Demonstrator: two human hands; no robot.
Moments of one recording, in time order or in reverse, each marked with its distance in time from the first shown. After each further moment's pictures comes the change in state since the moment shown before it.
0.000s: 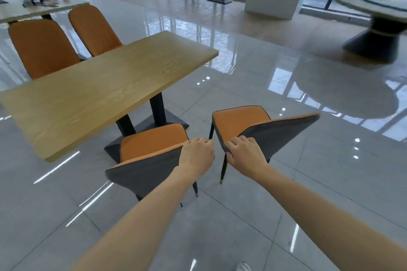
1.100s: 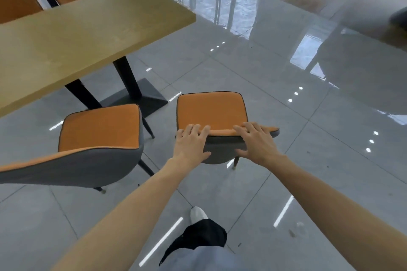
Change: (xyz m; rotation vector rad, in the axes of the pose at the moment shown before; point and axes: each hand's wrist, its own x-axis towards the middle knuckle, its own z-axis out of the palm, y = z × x) left_hand 0.247 0.212 0.133 -0.048 -0.246 -0.221; right_hand 0.051 0.387 0.082 0.101 -0.227 -0.075
